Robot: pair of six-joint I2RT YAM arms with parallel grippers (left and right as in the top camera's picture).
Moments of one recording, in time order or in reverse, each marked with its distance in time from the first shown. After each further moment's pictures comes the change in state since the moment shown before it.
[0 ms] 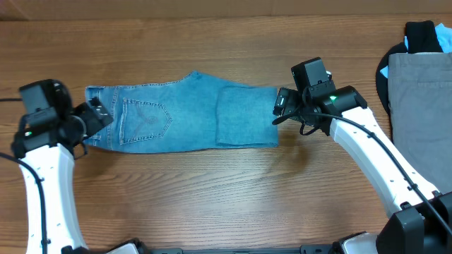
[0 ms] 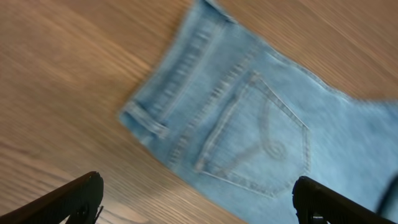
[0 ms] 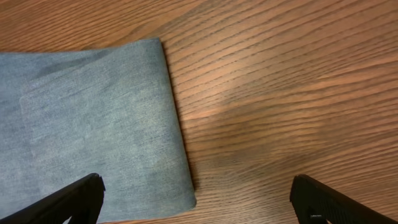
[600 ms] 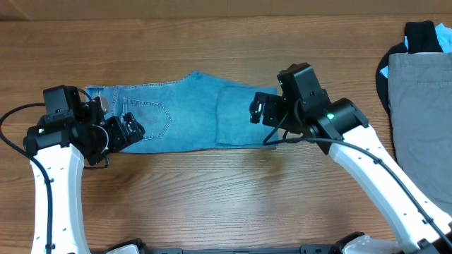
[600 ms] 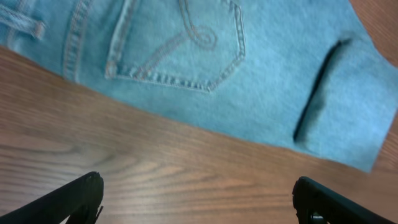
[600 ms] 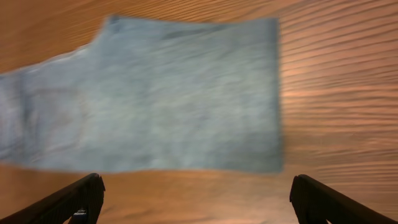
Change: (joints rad) left arm -0.122 -0.028 0.000 -0.262 0.240 0.080; right arm 0.140 -0.108 0.025 0.017 -0.144 0.013
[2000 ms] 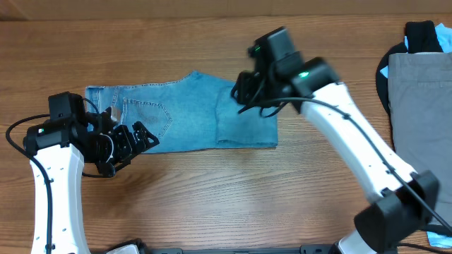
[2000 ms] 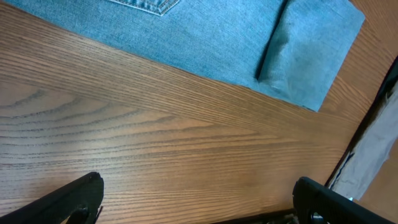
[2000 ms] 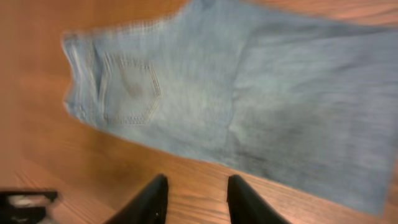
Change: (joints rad) left arm 0.000 0.000 0.002 -0.196 0.200 0.015; right arm 0.045 0.297 0.351 -0.084 -0.283 -0.089
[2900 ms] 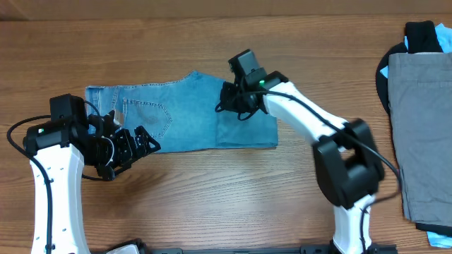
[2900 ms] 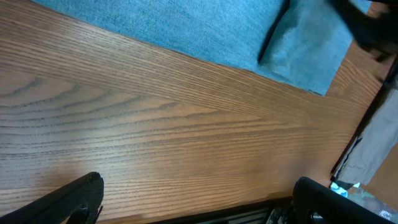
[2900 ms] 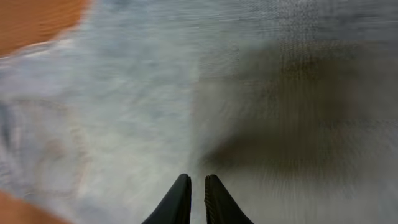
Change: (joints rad) left arm 0.000 0.000 0.001 -0.053 0.000 0.063; right arm 0.005 0.346 -0.076 0.370 0.053 0.124
